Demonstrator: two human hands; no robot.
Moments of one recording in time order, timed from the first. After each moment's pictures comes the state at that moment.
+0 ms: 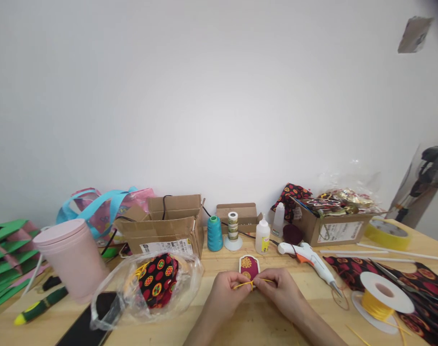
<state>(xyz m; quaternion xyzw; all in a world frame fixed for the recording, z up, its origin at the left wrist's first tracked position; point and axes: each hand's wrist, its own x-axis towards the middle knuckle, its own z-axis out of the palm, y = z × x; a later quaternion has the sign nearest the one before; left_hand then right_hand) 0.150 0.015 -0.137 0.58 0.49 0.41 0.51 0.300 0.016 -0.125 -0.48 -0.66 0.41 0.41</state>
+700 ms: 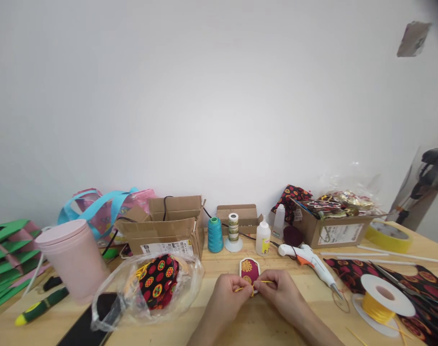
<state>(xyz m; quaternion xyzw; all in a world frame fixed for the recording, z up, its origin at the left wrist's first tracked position) 0.152 0.010 -0.125 0.61 0.52 0.38 0.45 0.300 0.017 -0.128 -0.49 -0.65 0.41 0.41</state>
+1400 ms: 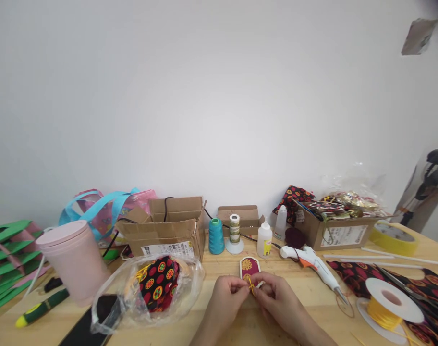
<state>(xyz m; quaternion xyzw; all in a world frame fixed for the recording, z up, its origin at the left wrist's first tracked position) 0.152 0.011 -0.122 0.59 0.50 0.42 0.47 0.289 0.012 -0.130 -0.46 -0.64 0.48 0.39</state>
